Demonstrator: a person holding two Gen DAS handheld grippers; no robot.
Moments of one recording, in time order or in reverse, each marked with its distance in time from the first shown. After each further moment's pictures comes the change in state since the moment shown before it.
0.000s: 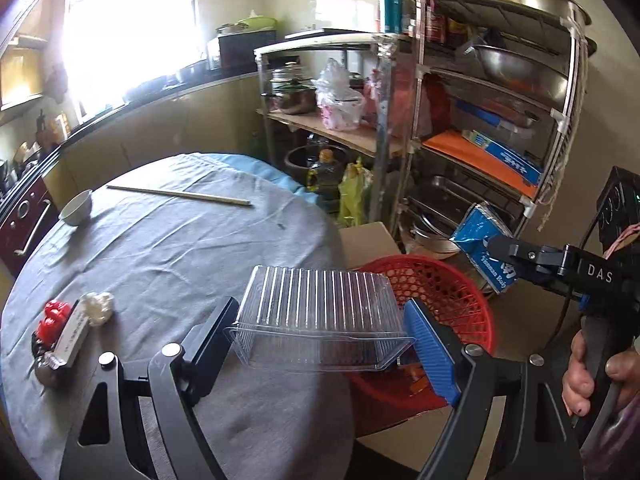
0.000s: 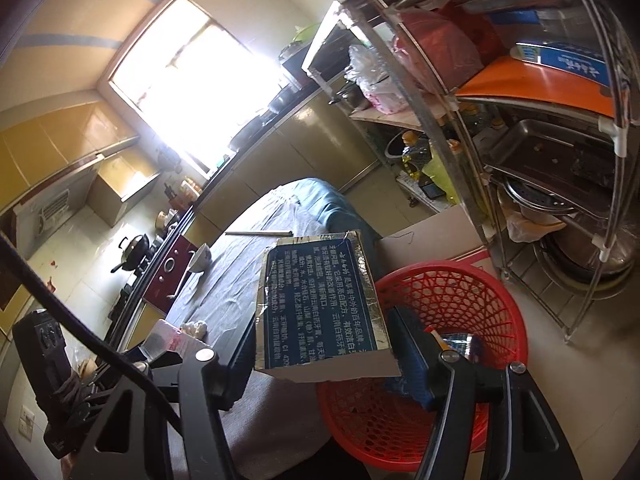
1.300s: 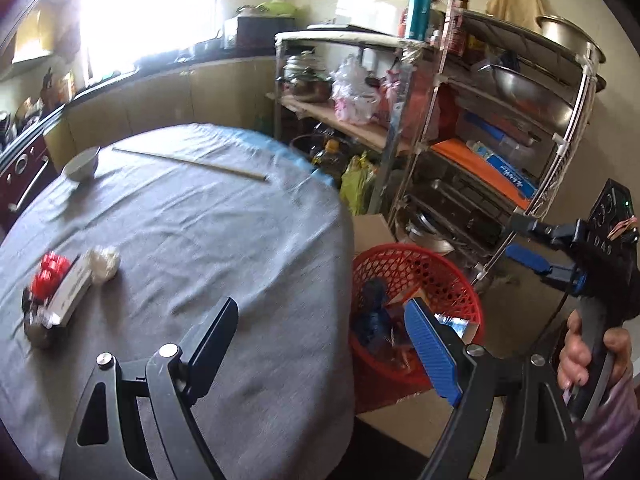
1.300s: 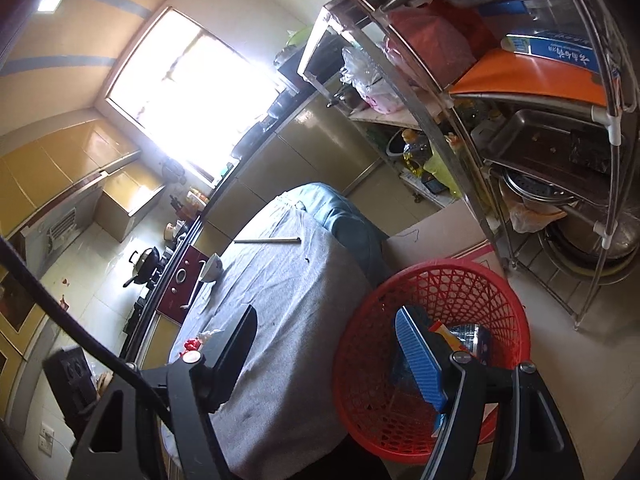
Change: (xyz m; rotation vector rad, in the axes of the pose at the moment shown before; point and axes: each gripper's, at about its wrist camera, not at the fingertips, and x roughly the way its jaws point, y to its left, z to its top) left arm -0.025 0.051 -0.029 -0.137 0.040 -0.054; right arm -0.012 -0.003 0.007 0.062 0.000 0.039
